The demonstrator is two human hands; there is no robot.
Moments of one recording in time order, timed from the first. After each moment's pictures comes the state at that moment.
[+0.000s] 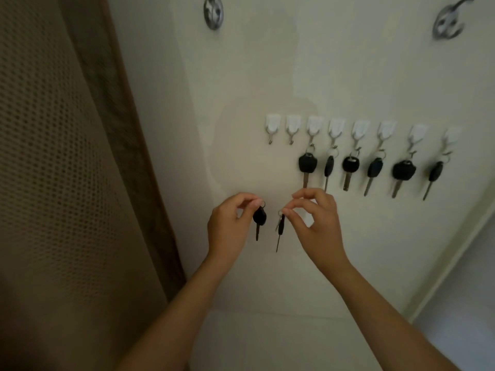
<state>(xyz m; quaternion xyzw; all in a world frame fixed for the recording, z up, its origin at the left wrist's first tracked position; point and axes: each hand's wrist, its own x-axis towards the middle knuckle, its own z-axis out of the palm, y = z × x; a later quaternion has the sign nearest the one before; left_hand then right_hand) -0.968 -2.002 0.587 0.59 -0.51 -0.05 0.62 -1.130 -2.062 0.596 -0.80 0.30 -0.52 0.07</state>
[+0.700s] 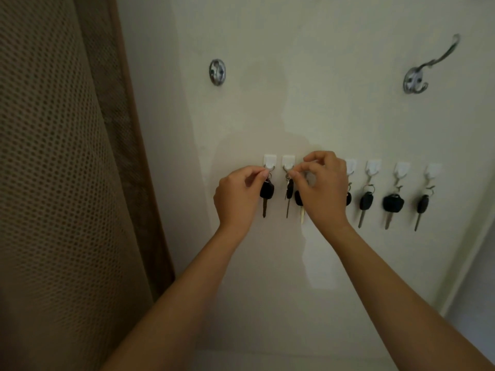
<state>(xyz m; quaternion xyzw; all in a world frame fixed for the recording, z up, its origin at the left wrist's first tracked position) -0.973 -2.033 0.692 0.59 -0.47 0.07 0.65 -1.106 -2.095 0.707 -0.73 0.35 -0.59 -0.01</state>
